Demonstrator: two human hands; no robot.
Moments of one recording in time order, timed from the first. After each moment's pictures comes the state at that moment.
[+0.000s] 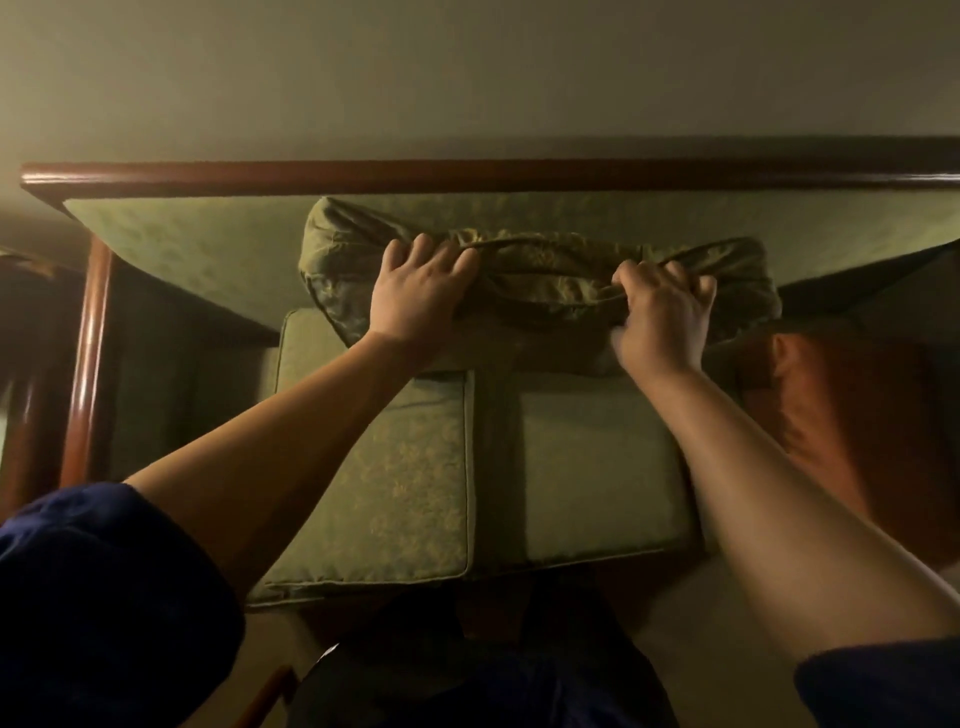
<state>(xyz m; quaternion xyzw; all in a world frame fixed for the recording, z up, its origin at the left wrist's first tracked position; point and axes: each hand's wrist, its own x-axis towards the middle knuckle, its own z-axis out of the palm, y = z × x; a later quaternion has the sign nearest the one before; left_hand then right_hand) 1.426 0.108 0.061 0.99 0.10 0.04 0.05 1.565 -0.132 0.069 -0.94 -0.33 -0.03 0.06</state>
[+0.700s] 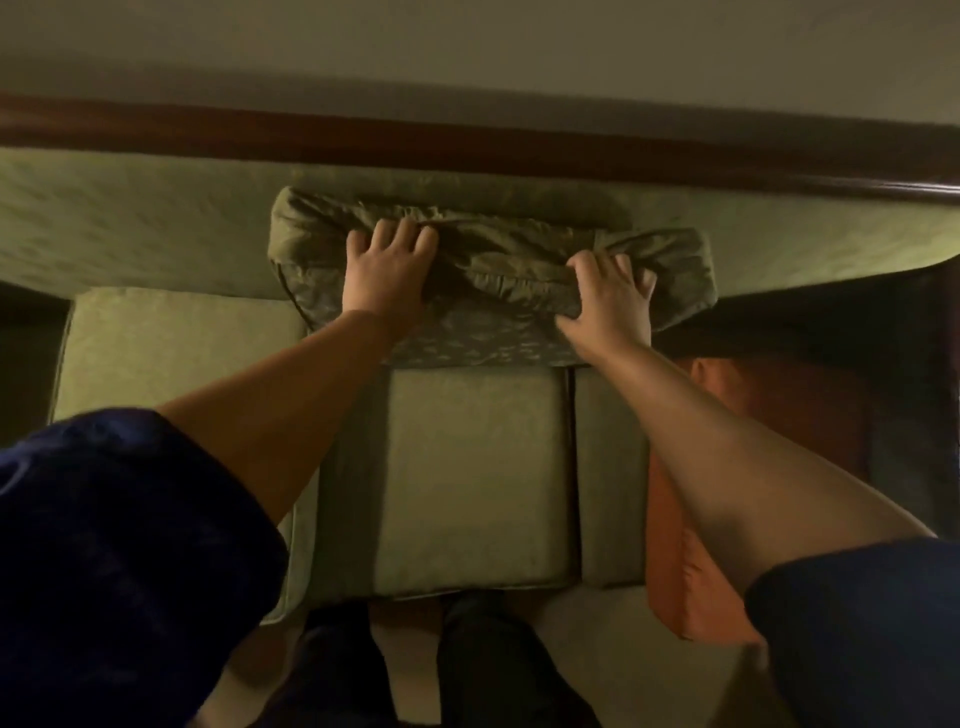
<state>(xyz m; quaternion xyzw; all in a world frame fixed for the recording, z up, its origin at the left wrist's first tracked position) 1.665 -0.011 -0.094 0.97 0.20 -0.10 0.06 1.816 -0.240 -0.081 -0.92 -0.36 0.15 0.04</state>
